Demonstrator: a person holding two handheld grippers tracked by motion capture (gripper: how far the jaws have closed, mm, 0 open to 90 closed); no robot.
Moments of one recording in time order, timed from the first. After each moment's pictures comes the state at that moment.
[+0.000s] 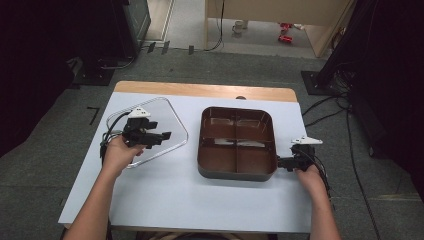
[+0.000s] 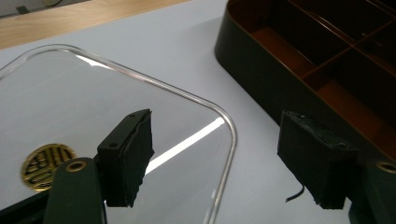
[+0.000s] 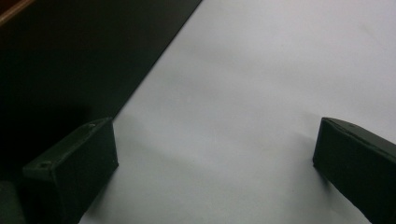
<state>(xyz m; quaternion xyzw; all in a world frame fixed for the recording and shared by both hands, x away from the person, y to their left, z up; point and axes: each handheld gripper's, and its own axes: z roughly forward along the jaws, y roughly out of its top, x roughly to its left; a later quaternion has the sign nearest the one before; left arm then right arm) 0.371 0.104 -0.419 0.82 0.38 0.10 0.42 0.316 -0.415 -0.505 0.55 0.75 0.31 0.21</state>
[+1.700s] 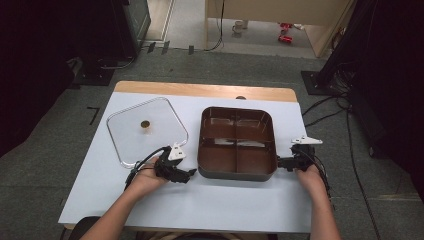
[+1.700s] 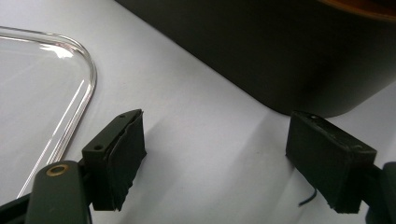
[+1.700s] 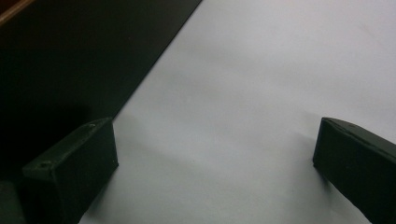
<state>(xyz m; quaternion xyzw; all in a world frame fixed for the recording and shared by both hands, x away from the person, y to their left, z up) 0.308 0.032 -0.499 0.87 0.29 0.13 0.38 0.316 -0.415 -0.505 0.55 0.75 0.31 0.21</state>
